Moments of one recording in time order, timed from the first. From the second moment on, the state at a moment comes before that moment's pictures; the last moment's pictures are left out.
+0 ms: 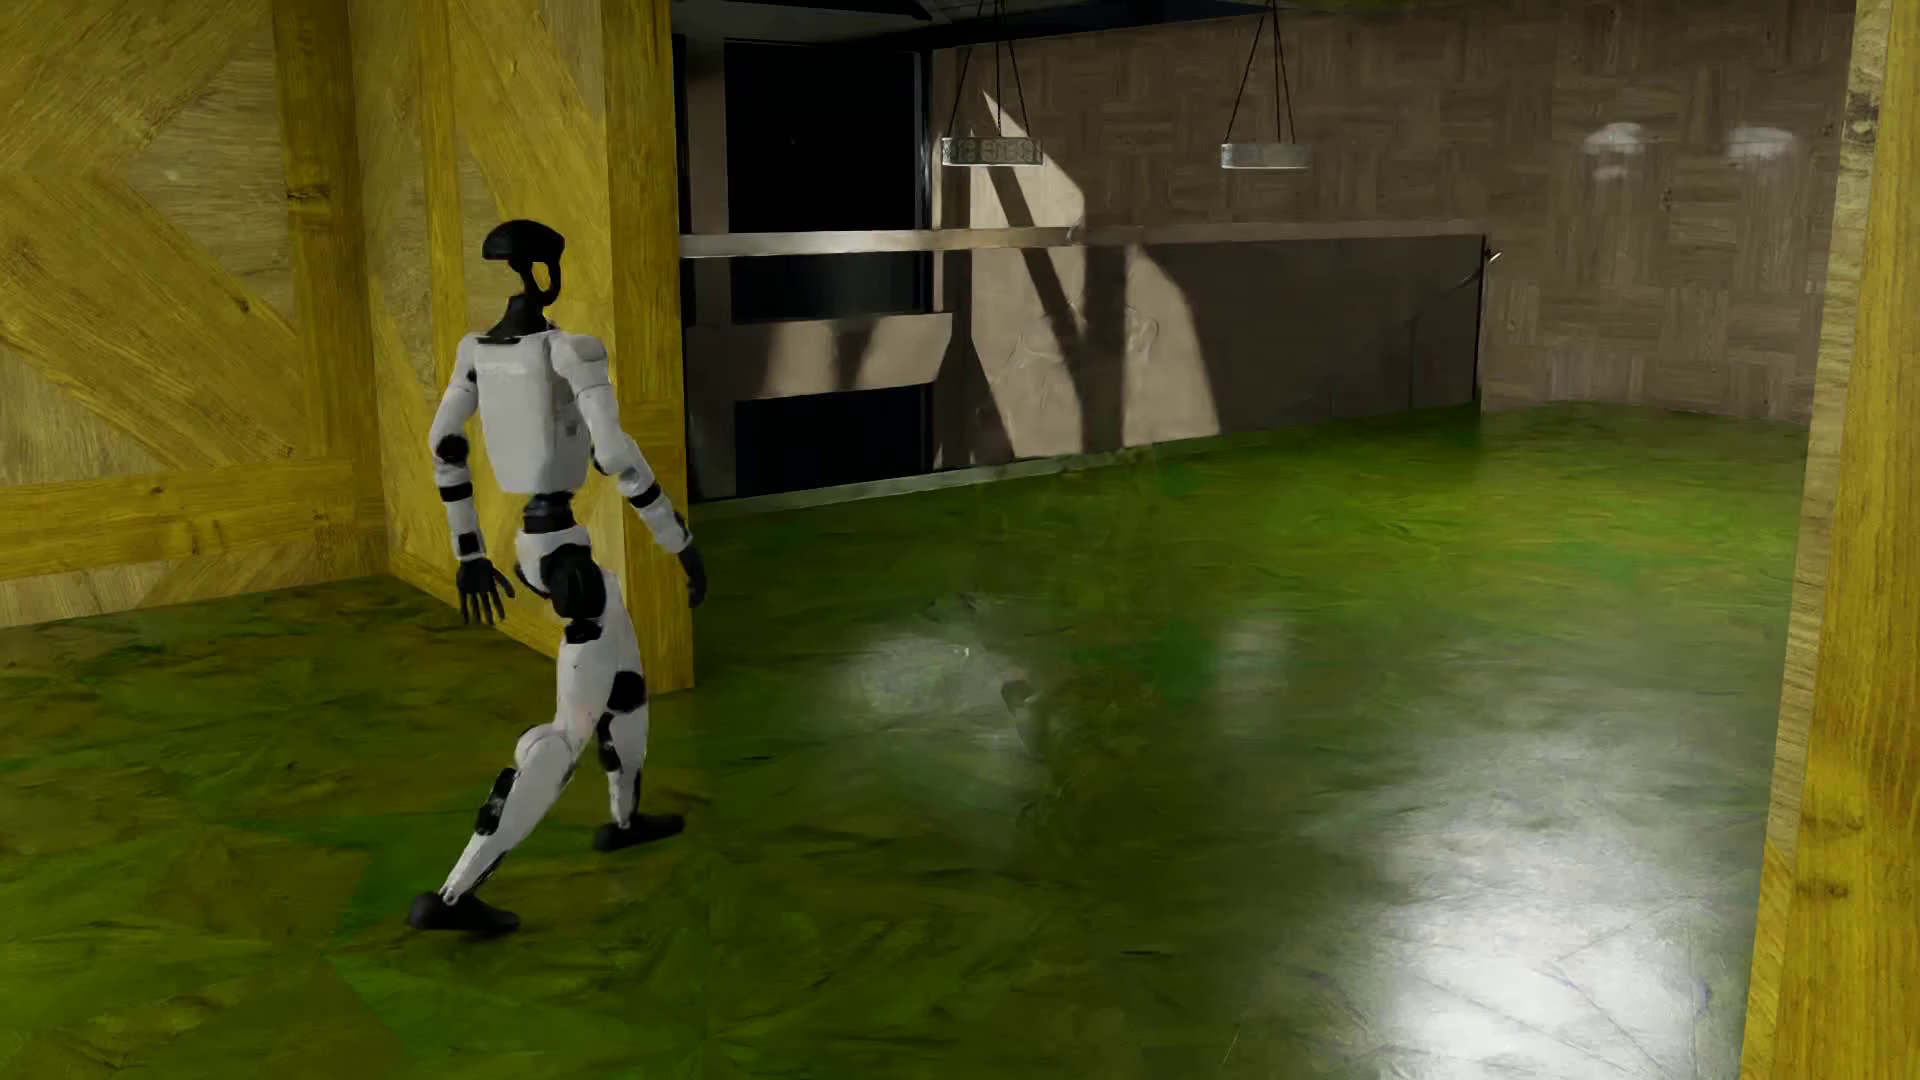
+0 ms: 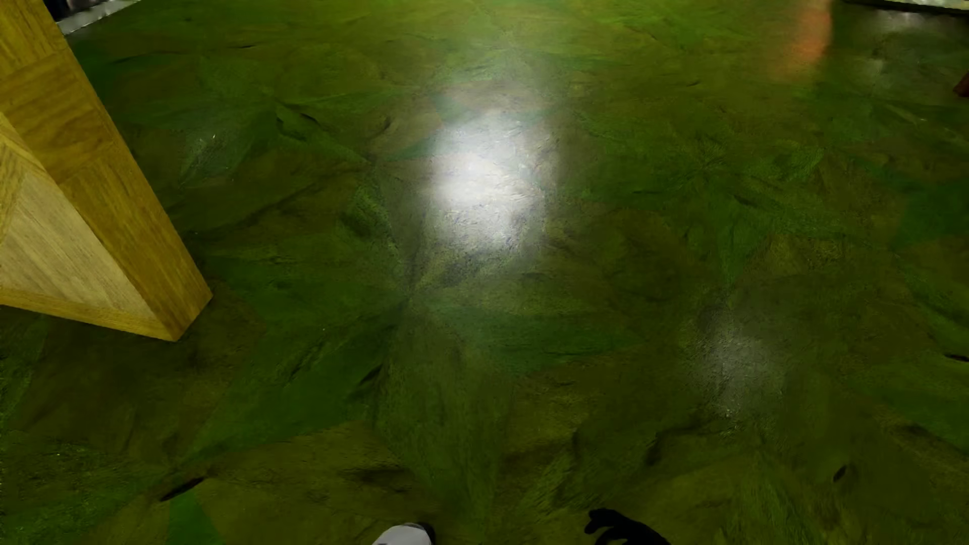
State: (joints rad) body -0.42 0.34 0.26 0.15 0.11 0.03 0.00 0.00 0.07 0.50 0.44 0.35 0.01 -0.06 -0.40 0.35 -0.44 0.00 0.00 -0.52 0.61 0.97 0.75 0.00 0.00 0.00 0.00 0.00 0.00
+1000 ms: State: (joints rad) body -0.24 0.06 0.27 0.17 0.18 -0.06 0.00 0.00 0.11 0.71 0.80 0.43 0.19 0.04 -0.14 0.37 -0.41 0.00 0.00 -0.39 0.47 0.96 0.74 0.00 0.00 0.00 0.00 0.00 0.00
